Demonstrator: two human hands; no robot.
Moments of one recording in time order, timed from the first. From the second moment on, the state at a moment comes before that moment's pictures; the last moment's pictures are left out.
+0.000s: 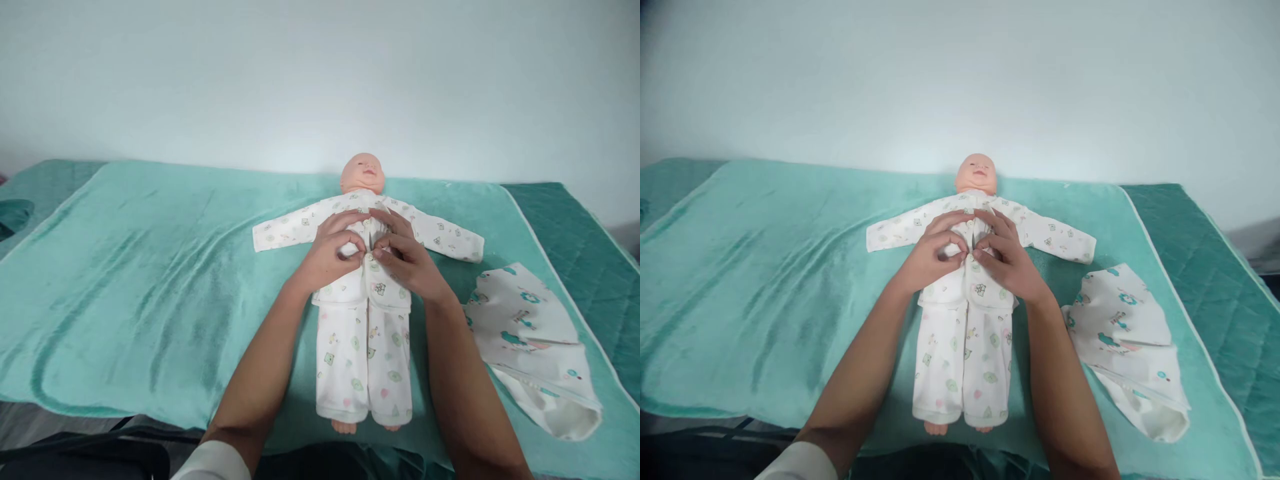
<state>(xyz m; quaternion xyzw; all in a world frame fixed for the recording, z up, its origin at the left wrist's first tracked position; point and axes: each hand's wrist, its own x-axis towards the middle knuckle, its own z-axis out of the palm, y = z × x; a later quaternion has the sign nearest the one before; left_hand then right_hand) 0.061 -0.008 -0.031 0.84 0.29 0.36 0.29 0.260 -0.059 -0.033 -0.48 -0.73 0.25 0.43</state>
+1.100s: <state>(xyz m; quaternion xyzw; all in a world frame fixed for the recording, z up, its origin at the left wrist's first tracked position) 0.062 -0.008 -0.033 0.84 0.29 0.35 0.30 0.270 -0.059 -0.031 -0.41 -0.74 0.30 0.43</state>
